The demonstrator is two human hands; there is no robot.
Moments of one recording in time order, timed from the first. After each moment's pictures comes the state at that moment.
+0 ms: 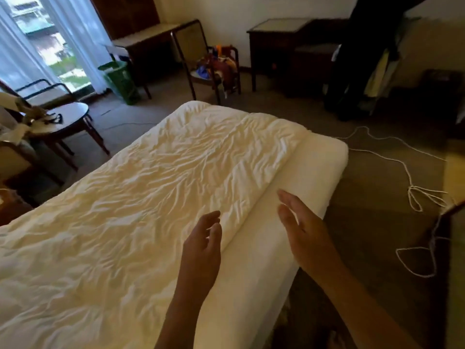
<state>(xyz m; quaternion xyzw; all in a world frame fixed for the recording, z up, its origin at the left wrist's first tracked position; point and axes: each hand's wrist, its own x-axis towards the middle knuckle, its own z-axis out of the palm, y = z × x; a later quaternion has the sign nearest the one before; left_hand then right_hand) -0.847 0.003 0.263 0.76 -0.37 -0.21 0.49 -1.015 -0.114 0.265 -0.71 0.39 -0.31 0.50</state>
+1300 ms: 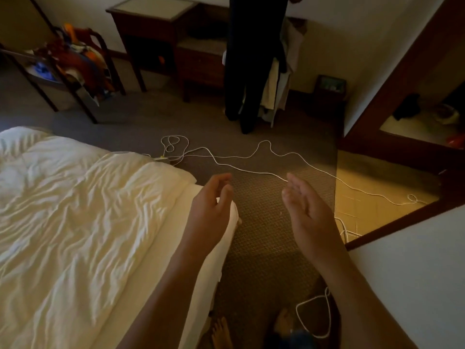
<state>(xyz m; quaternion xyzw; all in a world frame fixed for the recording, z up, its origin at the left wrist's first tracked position) -1.067 -0.784 0.268 0.66 -0.48 -0.37 0.45 -1.250 -0.800 0.272 -0.64 0.58 -0.35 0.37</state>
